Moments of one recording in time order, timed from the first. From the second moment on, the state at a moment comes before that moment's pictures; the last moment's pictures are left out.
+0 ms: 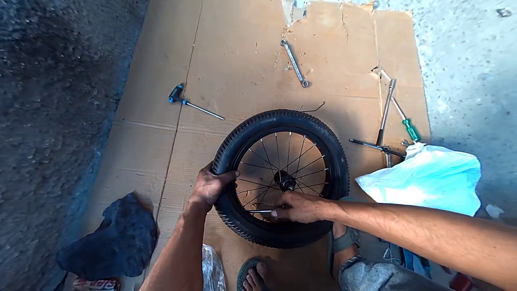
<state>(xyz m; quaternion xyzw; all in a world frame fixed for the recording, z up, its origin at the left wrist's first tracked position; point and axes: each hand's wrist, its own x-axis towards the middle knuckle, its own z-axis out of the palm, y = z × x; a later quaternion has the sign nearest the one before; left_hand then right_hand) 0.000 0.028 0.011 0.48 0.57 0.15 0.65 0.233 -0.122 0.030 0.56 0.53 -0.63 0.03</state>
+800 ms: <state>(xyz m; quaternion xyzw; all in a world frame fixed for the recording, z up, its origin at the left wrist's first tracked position) 0.001 0.022 0.016 0.45 0.58 0.13 0.67 0.110 -0.172 0.079 0.49 -0.17 -0.81 -0.27</state>
